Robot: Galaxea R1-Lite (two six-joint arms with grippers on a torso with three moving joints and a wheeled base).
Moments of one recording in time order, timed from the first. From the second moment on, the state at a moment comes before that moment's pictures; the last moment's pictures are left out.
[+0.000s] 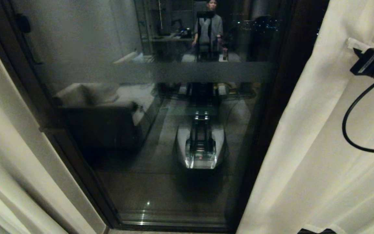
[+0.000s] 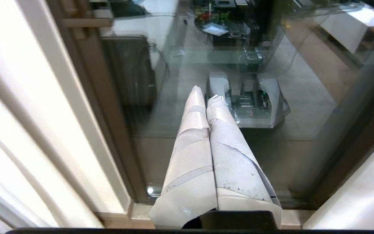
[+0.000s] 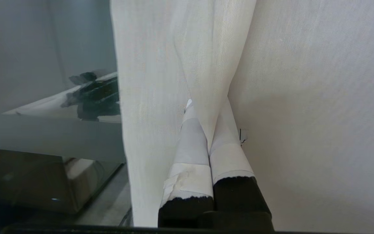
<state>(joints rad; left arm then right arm) 0.00 0.00 0.00 0.00 0.01 0.01 -0.05 1.58 -0.92 -1.03 0.18 0.06</state>
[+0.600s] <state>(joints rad) 0.00 0.00 0.00 0.01 0.01 0.01 -0.05 1.59 -0.92 -1.03 0.18 0.06</state>
